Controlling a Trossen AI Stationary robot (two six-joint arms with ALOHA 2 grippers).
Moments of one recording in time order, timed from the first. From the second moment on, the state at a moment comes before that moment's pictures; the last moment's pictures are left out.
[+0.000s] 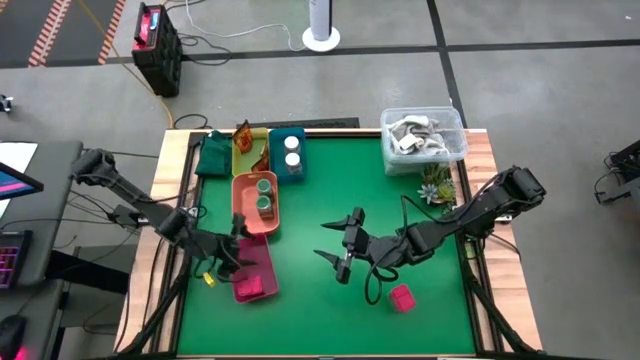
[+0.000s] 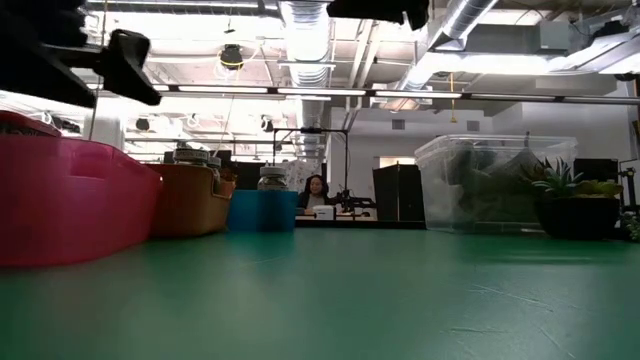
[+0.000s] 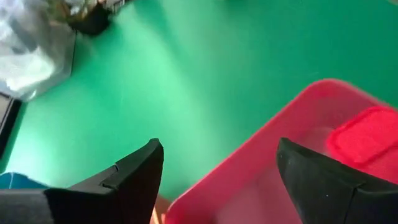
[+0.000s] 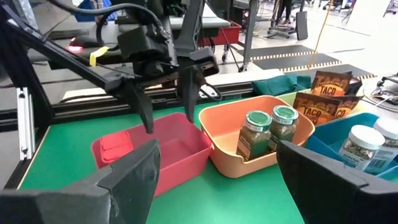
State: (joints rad) left arm -0.57 0.86 0.47 -0.19 -0.47 0.14; right arm 0.43 1.59 1.06 0.25 0.68 0.19
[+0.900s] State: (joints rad) left arm -0.50 1.15 0.53 -0.16 -0.58 0.66; right arm 0.48 1.59 1.06 0.15 0.74 0.24
